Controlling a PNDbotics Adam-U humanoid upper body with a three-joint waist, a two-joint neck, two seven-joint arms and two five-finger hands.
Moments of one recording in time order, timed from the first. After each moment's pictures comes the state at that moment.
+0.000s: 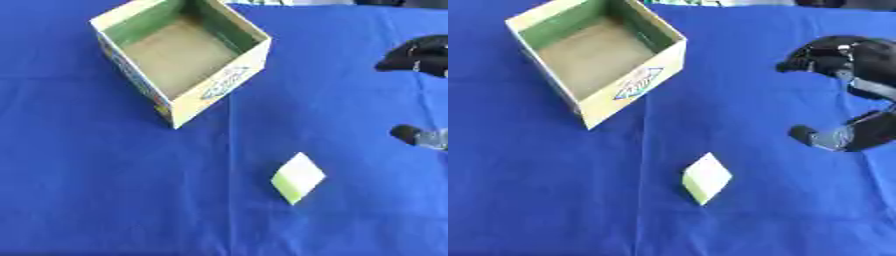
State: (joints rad) left arm -0.24 0.26 0.15 -1.98 -0.11 -0.18 0.28; right arm -0.11 -1.08 -0.06 -1.99 0.50 -0.36 0.16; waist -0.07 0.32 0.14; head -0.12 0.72
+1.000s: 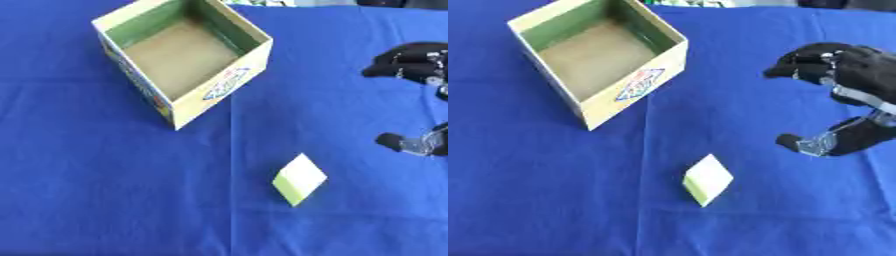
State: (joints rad) left arm -0.25 0.26 0.15 -1.98 -0.11 -0.18 0.28; right arm -0.17 -1.08 0.07 -1.99 0.52 -0.37 0.29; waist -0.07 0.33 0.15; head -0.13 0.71
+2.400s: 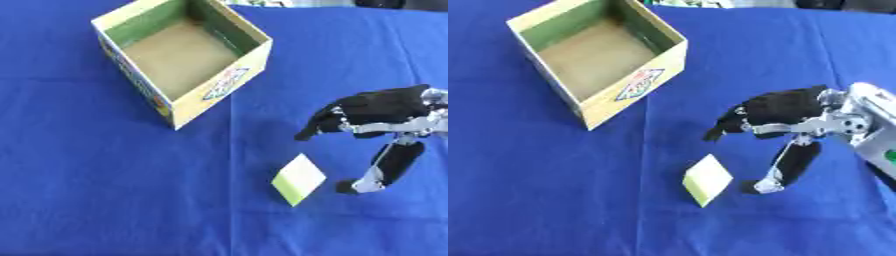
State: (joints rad) left arm -0.25 0.25 0.14 -1.98 -0.10 -0.18 0.26; right arm -0.42 -0.95 0.35 -1.89 0.42 -0.35 0.73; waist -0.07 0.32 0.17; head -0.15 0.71
